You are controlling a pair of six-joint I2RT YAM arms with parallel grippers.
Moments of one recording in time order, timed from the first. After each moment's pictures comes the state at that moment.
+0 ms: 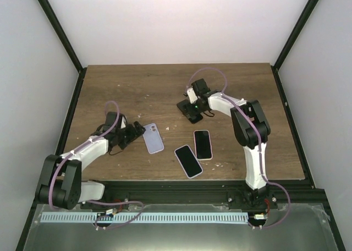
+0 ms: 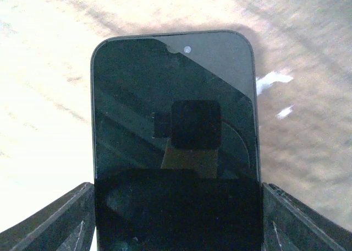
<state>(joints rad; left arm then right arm) -0.23 1.31 0.55 -0.20 0.30 -0.78 0.44 2.12 1.50 -0.44 -0.17 -0.08</state>
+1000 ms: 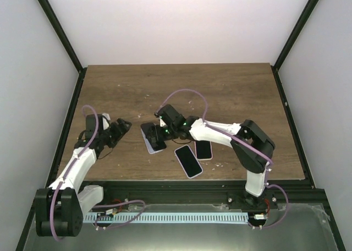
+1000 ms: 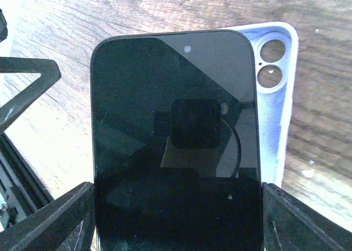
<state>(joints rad) -0.01 1.03 0.51 -0.28 0.40 -0.80 0.91 1.84 1.25 -0.25 -0.23 0.62</state>
